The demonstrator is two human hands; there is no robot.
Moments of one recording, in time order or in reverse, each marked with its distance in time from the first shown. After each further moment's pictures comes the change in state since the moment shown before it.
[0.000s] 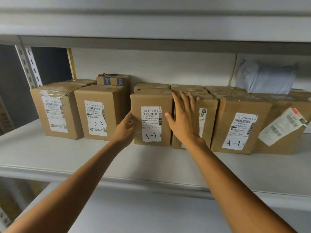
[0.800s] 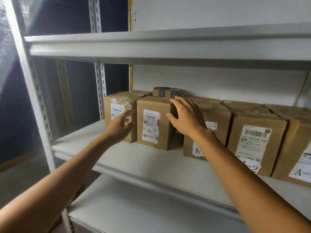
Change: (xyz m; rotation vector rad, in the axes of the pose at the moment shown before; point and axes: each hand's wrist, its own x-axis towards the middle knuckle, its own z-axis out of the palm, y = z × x) left_hand -0.037 -0.011 -0.188 0.369 0.193 0.035; right_hand 0.051 -0.148 0.011 0.235 -0.162 -0.242
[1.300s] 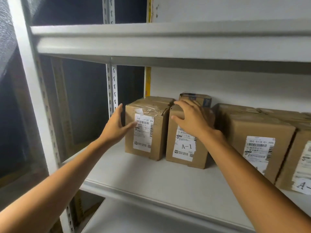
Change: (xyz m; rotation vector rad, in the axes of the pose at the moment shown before) left_hand 0.087 -0.121 -0.073 -0.145 0.057 -0.007; right_hand 0.088 -0.077 0.078 0.000 -0.088 0.087
